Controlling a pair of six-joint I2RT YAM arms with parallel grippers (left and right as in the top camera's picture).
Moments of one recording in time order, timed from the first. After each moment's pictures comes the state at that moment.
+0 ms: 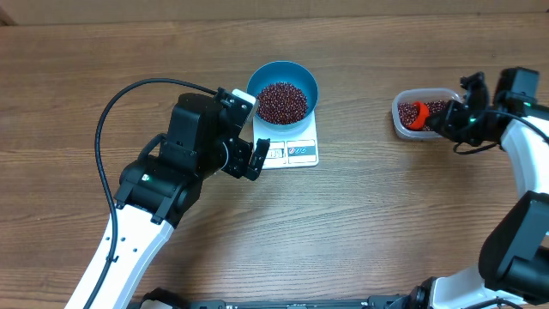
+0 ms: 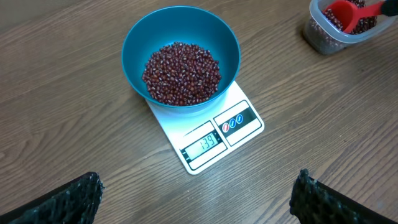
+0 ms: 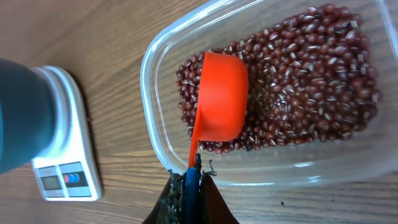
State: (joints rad) left arm -0.41 1.21 1.18 -0.74 0.11 0.03; right arm -0.36 1.73 1.27 -0.76 -0.53 0.02
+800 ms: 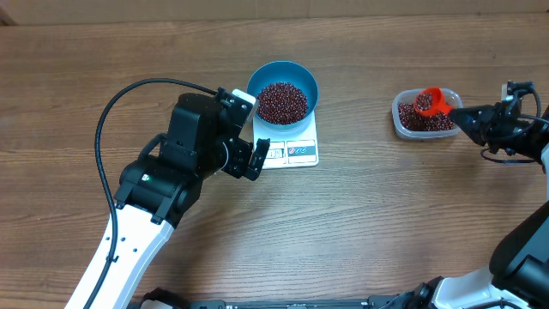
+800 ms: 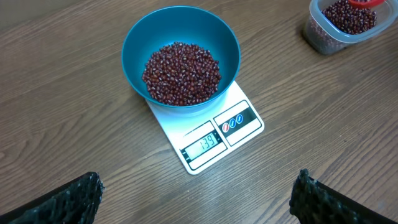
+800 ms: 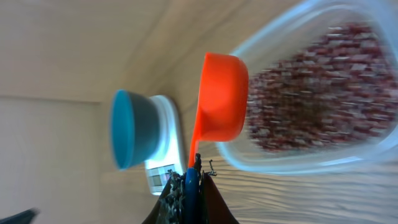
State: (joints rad) left arm -0.41 1.21 1.18 -0.74 0.11 0.03; right arm -0.58 1.73 1.27 -0.79 -1.01 0.02
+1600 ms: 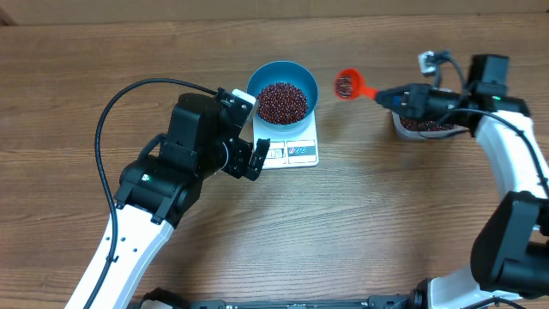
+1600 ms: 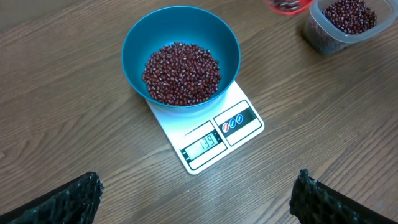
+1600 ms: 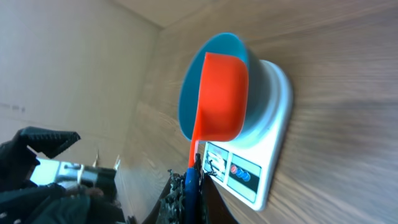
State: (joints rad) left arm -0.41 1.21 1.18 -0.74 0.11 0.03; right arm -0.18 1.73 1.27 -0.56 -1.14 0.04
